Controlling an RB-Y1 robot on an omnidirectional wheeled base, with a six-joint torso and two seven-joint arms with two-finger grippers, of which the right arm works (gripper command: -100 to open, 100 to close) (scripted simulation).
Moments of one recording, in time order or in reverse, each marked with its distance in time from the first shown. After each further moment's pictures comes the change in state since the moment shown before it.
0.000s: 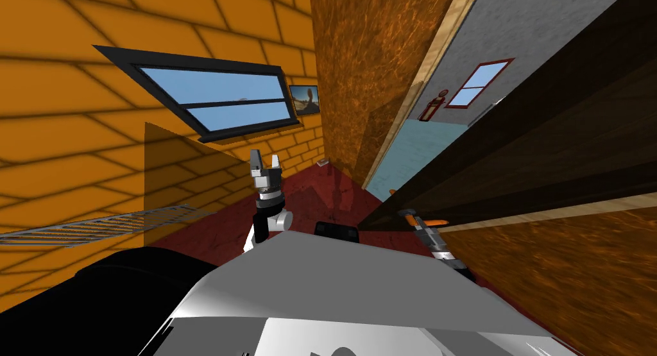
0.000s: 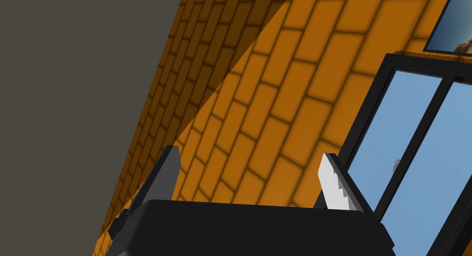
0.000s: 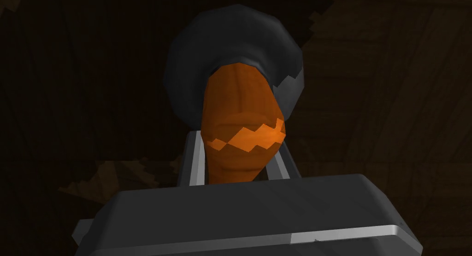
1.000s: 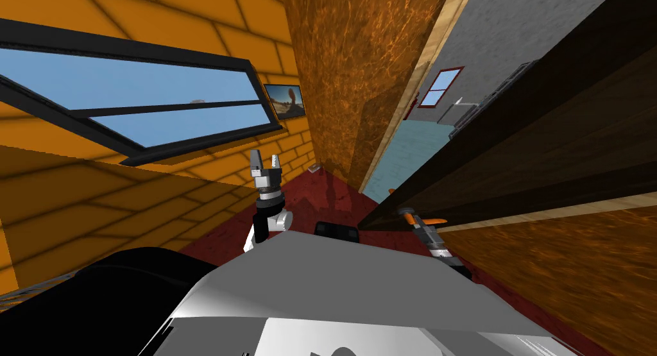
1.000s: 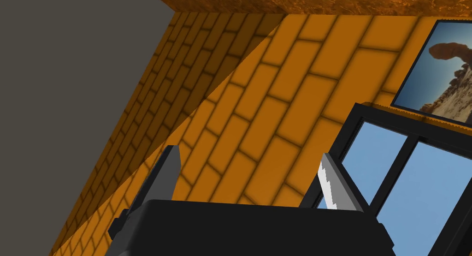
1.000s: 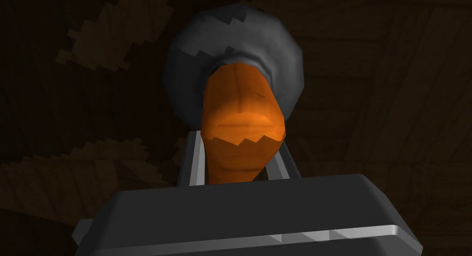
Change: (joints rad) arm 0.019 0.005 -0.014 -0.065 -0.001 0.056 0.011
